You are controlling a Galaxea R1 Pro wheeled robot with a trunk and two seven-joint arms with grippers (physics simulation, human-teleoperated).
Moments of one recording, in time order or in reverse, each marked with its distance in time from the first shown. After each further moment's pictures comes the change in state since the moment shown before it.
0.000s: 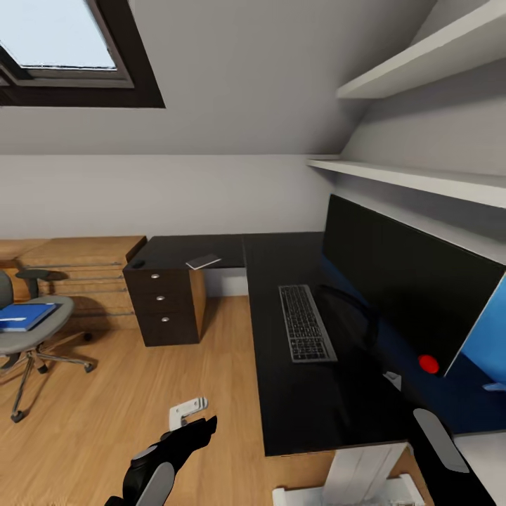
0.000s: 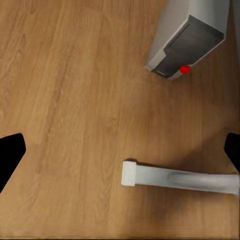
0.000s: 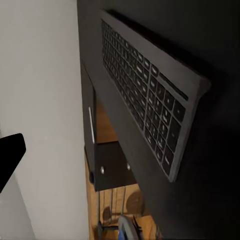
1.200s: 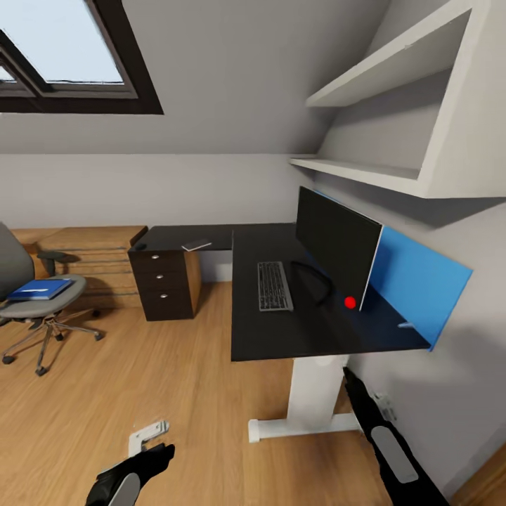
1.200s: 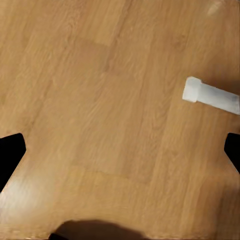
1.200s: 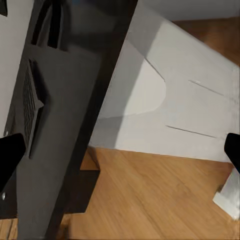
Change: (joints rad) left arm 0.000 0.092 0.140 0.209 -0.002 -0.006 -0.010; right arm -0.002 0.100 0.100 0.174 0.340 -0.462 0.007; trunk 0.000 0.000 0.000
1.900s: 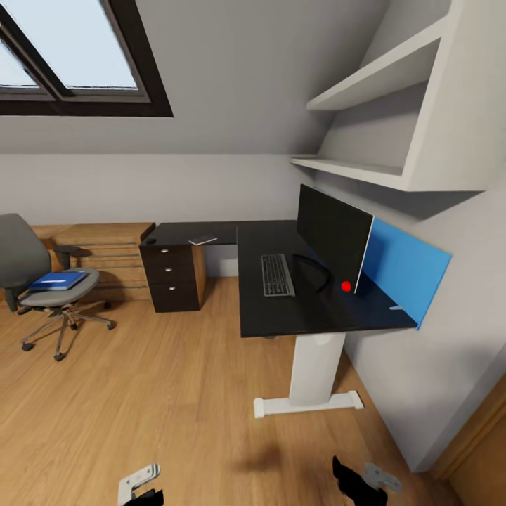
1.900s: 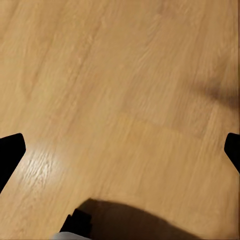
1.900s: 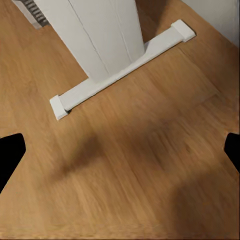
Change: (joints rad) left arm 0.000 0.006 -0.055 0.345 -0.007 -0.242 -0.085; right arm 0.002 0.005 0.243 0.597 0.506 -0.340 -0.008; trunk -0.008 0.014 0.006
